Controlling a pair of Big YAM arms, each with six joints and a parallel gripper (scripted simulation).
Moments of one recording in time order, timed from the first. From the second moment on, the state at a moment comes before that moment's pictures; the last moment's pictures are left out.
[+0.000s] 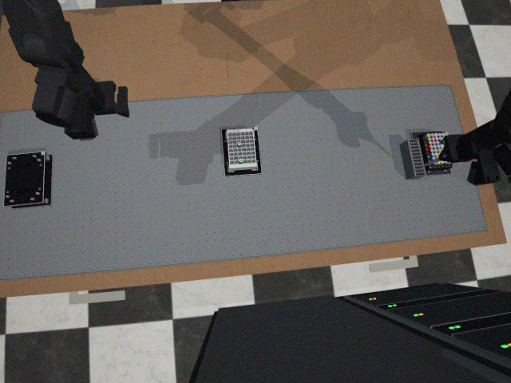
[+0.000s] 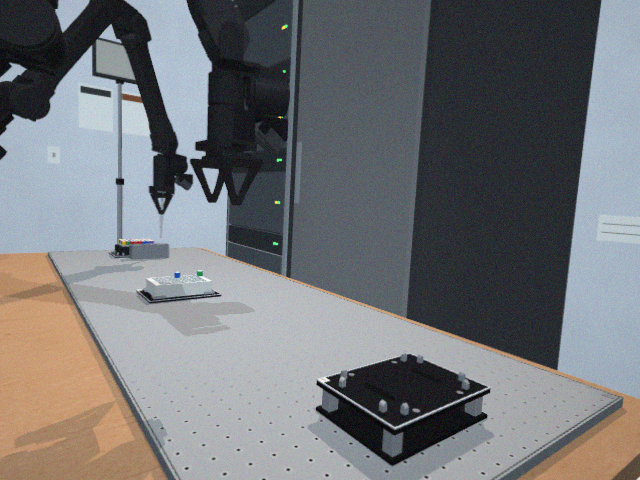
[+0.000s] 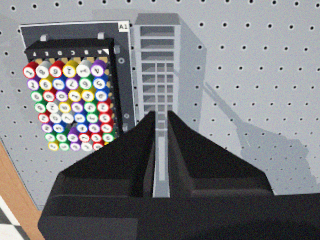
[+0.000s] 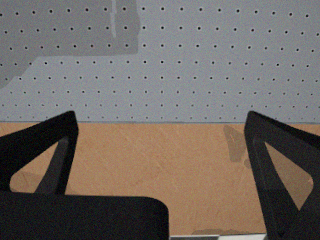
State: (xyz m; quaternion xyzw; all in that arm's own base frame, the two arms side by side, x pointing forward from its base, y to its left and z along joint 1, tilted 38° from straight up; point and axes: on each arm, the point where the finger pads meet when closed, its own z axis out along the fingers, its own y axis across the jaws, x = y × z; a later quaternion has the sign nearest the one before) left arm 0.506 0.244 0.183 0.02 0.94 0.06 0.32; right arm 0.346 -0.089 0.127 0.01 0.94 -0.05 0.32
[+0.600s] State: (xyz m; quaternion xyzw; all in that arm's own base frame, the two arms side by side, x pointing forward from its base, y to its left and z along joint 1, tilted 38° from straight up) left arm 0.506 0.244 0.184 0.02 0.94 0.06 0.32; right arm 0.346 -0.089 0.127 0.01 0.94 -0.05 0.32
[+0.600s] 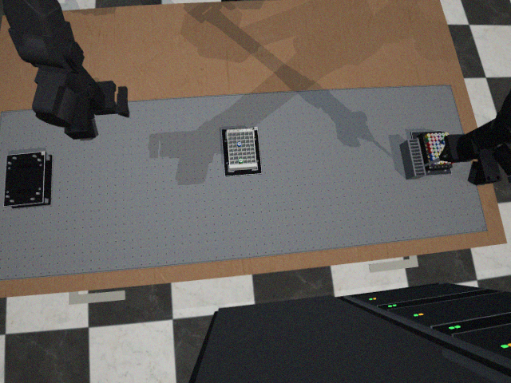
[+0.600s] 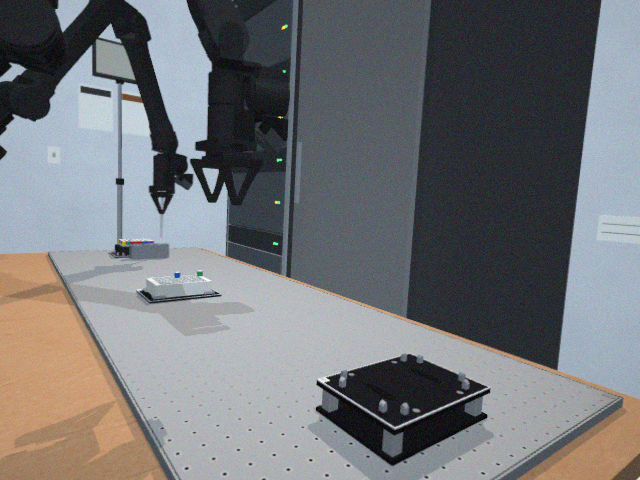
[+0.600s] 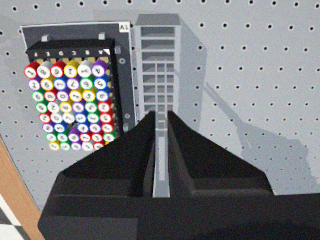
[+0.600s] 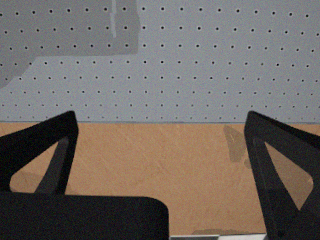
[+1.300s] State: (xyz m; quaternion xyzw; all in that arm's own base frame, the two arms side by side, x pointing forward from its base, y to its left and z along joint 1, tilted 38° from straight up) left arm 0.506 0.244 0.183 0.02 0.94 0.06 0.32; right arm 0.346 -0.089 0.127 0.01 0.94 -0.05 0.32
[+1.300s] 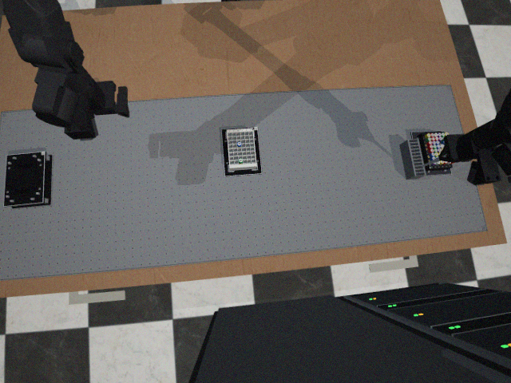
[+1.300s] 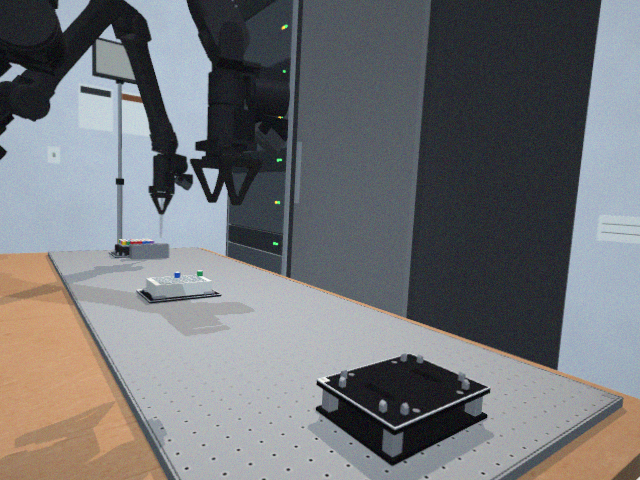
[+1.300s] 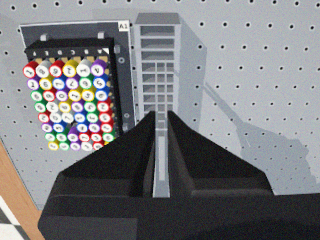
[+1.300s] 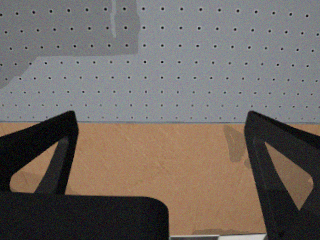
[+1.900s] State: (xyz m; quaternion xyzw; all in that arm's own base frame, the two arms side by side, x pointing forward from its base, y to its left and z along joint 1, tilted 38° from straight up) left arm 0.485 0.286 0.176 -0.10 0.94 0.02 0.33; right arm 0.346 -0.089 0.127 0.01 0.94 -0.05 0.32
